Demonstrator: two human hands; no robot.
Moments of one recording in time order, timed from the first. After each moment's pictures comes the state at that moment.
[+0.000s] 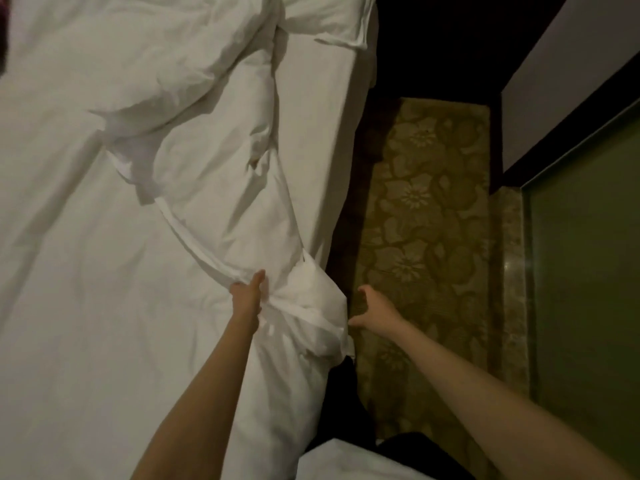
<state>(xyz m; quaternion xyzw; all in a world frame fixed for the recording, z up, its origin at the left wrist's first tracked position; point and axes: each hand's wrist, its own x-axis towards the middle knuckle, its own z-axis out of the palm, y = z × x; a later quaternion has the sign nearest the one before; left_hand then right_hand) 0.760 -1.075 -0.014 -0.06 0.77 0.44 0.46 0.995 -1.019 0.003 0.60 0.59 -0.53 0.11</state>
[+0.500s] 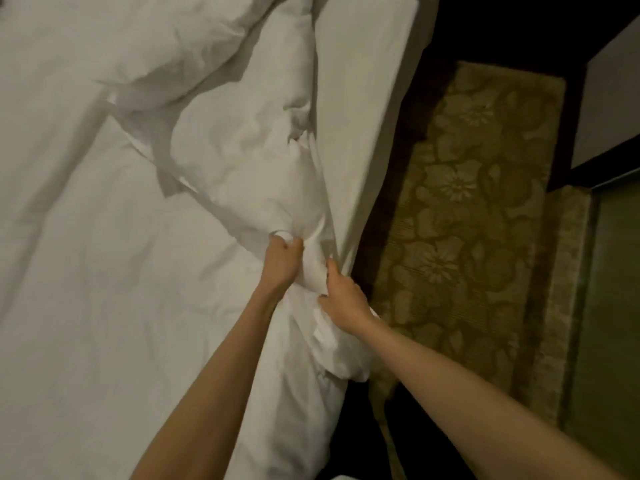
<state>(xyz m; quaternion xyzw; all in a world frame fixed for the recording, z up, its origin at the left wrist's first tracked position) 0.729 -0.975 -0.013 0.20 0.82 0.36 0.40 0.858 -0.970 -0.027 0.49 0.74 -0.44 0.12</state>
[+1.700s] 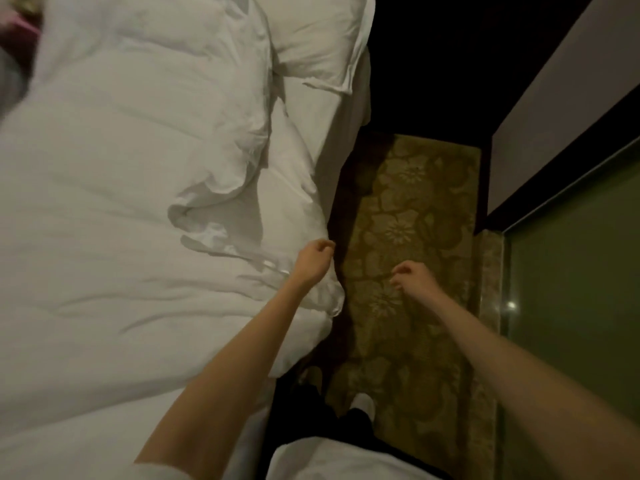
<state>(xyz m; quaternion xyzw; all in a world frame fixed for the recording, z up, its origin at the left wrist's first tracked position) 0.928 -0.890 0.072 0.35 0.77 0.27 0.47 1.132 -0.831 0.034 0.65 0.56 -0.52 -0.01</state>
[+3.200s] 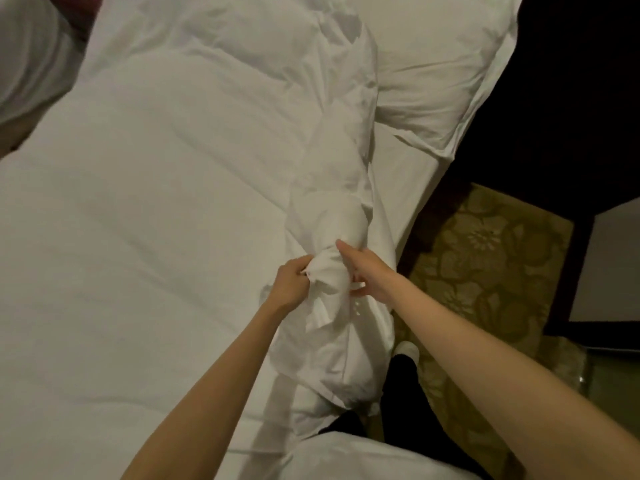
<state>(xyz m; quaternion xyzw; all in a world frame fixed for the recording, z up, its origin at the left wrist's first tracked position) 0.631 -0.732 0.049 0.32 0.78 0.37 0.40 0.745 -0.611 0.049 0.54 0.41 -0.74 0.06</state>
